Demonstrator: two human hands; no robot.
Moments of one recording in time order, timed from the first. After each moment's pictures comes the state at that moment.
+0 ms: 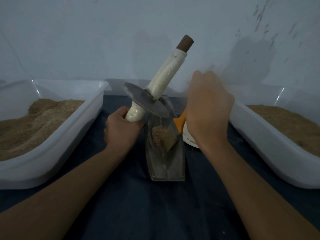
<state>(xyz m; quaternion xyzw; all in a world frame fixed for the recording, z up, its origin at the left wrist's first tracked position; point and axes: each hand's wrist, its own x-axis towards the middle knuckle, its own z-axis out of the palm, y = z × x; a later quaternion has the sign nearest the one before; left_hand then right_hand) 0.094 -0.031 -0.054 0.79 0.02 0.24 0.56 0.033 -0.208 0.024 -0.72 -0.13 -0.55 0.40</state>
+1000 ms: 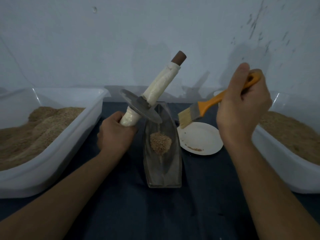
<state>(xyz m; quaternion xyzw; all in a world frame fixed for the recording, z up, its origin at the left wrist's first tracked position) 0.095 -0.021 -0.046 0.82 0.05 0.24 0.51 0.040 -0.262 0.043 -0.64 0.00 -0.63 0.44</state>
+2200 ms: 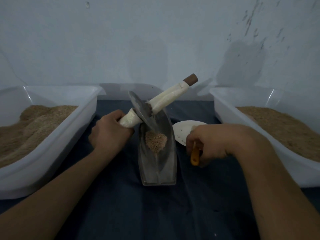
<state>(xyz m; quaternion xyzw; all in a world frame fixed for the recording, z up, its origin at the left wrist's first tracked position) 0.095 -0.019 -0.043 0.90 0.05 0.25 0.36 0.021 -0.276 0.035 -0.98 -0.07 0.19 0.04</state>
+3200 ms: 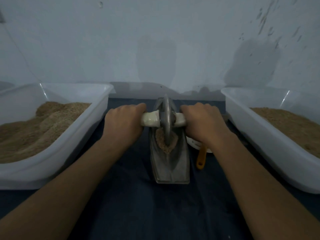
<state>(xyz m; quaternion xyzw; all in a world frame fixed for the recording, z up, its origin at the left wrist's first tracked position) 0.095 -0.017 -0.020 0.92 -0.16 0.35 0.03 0.084 -0.244 0.001 -0.97 -0.09 -0.22 -0.07</state>
